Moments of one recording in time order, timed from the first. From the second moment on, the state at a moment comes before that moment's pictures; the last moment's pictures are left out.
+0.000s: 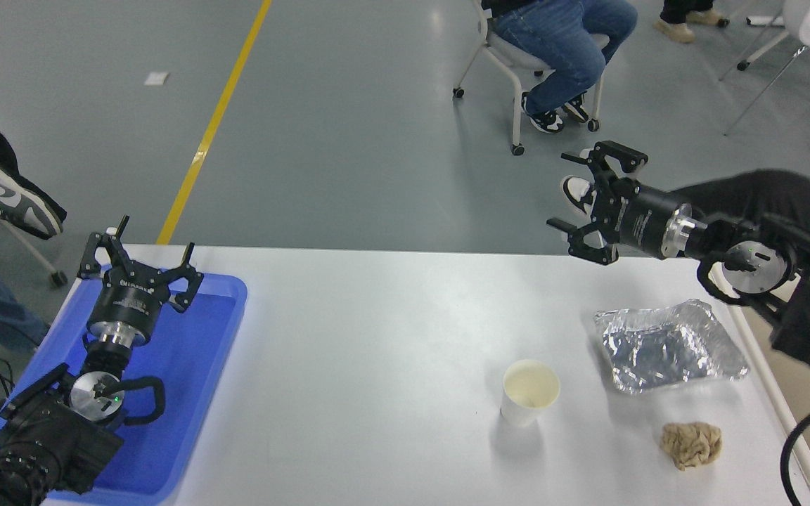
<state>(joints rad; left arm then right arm) -0.63 0.20 -0.89 -0.20 -0.21 -0.79 -0.33 1.13 -0.50 -0.03 0.67 0.03 0.59 -0.04</state>
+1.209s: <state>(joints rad) -0.63 0.20 -0.89 -0.20 -0.21 -0.79 -0.32 2.20 -0.45 -1.26 1.43 -0.44 0.63 -0.04</state>
